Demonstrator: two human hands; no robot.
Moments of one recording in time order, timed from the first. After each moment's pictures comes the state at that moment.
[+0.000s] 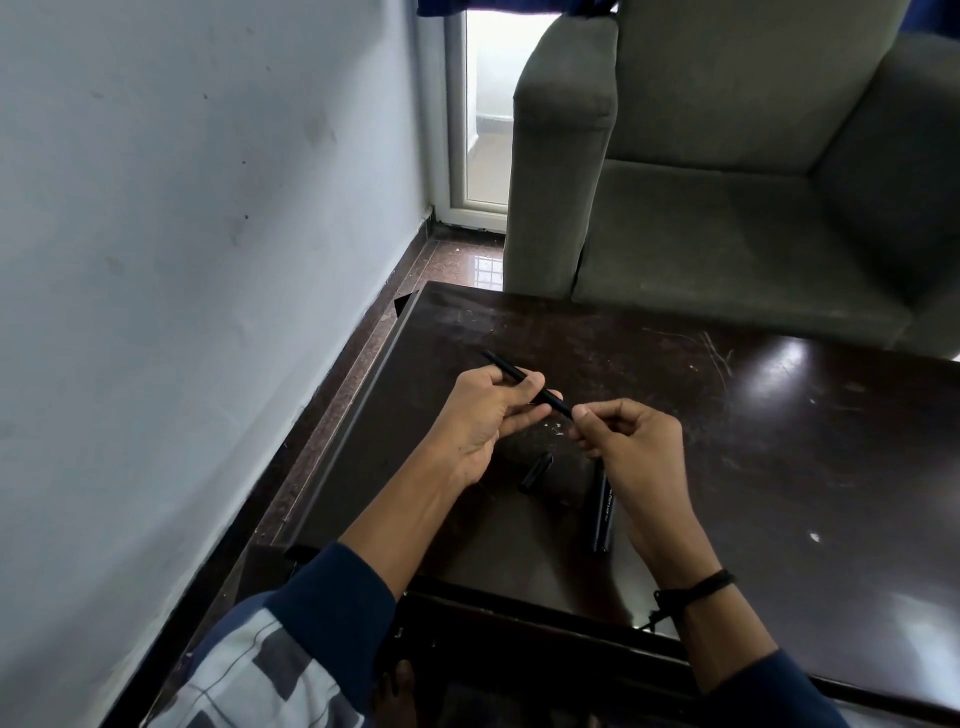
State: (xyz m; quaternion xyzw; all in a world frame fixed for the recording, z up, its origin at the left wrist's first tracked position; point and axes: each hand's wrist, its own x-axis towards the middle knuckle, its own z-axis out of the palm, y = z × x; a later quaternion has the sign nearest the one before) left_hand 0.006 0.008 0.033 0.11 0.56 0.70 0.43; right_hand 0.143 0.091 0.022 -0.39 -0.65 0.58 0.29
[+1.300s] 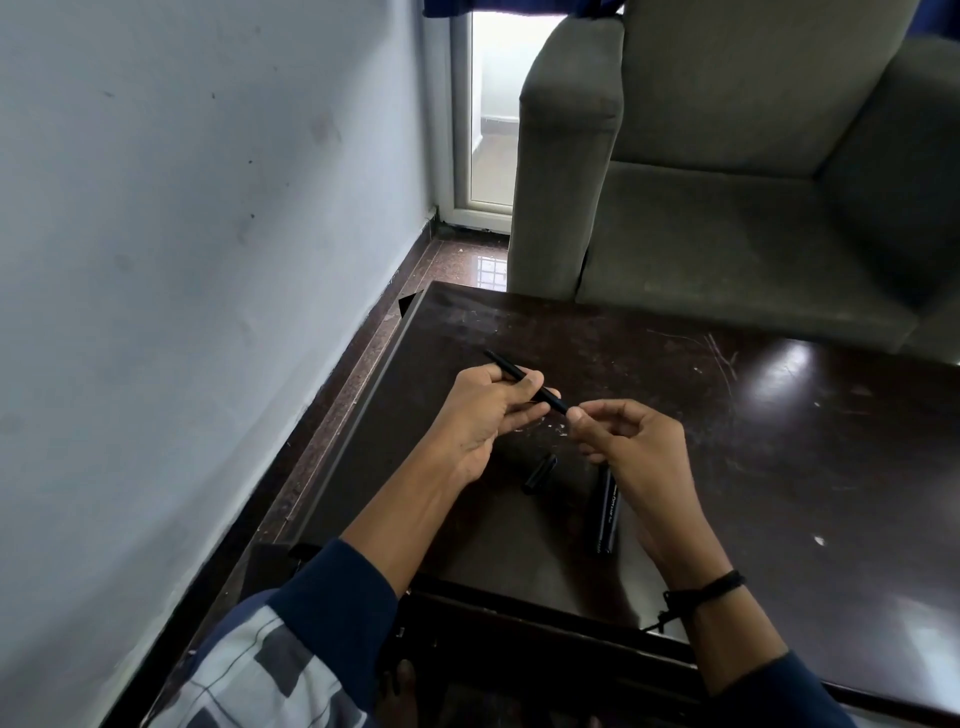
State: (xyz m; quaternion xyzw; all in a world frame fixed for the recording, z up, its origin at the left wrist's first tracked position) left_hand 0.002 0.007 0.032 0.11 0.57 0.70 0.41; right_hand 0.145 0.093 0.020 -0.39 -0.65 0.60 0.27
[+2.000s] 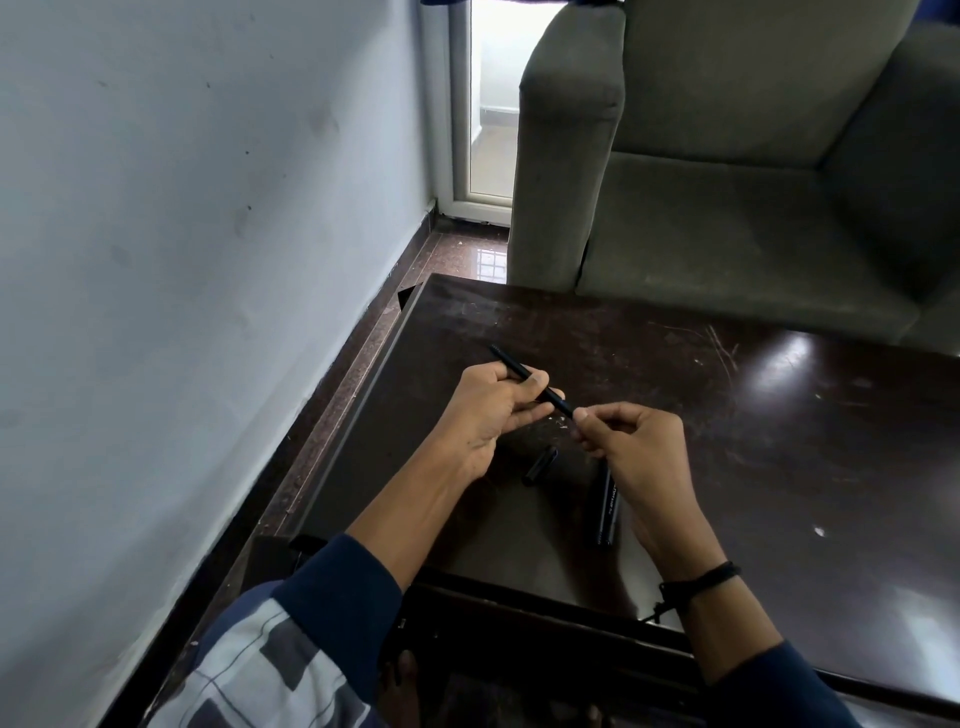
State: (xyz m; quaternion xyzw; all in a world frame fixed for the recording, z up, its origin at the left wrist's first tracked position) left_hand 0.006 0.008 0.027 0.12 0.60 0.68 0.41; right_hand 0.143 0.094 0.016 -0.42 -0.66 0.58 0.25
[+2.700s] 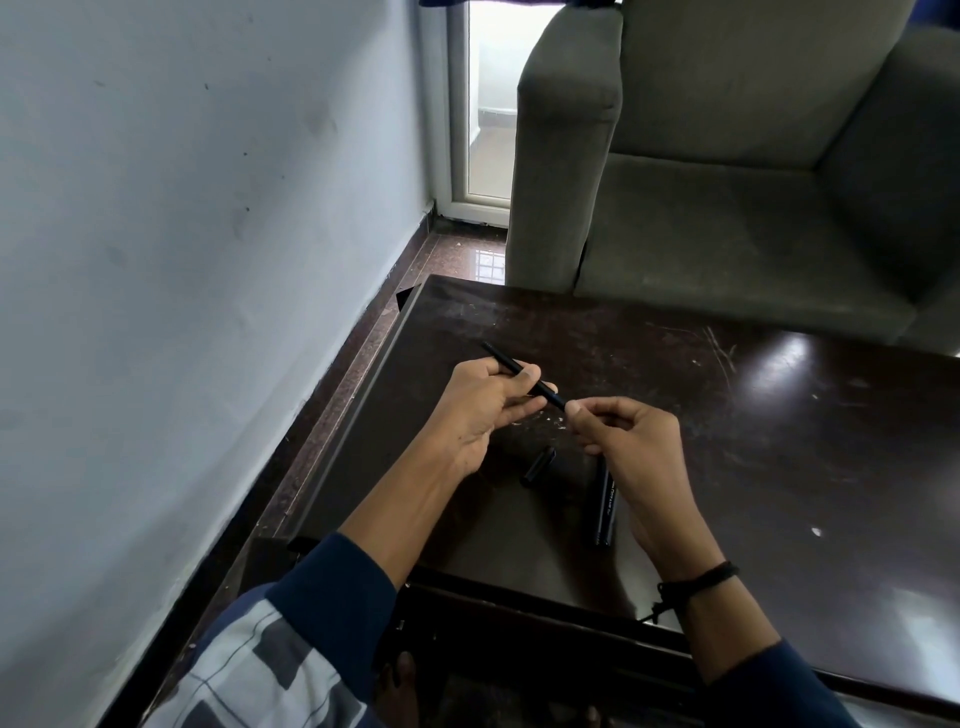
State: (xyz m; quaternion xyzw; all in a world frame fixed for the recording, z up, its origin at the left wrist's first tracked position) left_hand 0.002 0.006 0.033 0.11 0.59 0.69 0.41; right_hand 0.143 0.092 0.018 -0.40 -0.65 0.59 0.27
